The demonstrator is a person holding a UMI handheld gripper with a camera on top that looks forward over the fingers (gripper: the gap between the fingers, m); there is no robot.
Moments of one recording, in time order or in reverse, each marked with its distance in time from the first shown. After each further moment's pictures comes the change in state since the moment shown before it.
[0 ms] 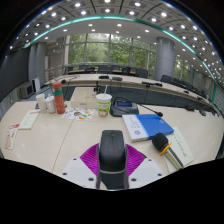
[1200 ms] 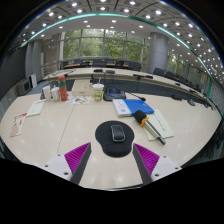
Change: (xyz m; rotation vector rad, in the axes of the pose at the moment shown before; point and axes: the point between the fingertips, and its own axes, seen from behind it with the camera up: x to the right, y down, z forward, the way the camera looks) arm 0.029 0.080 -0.186 -0.081 0.057 0.021
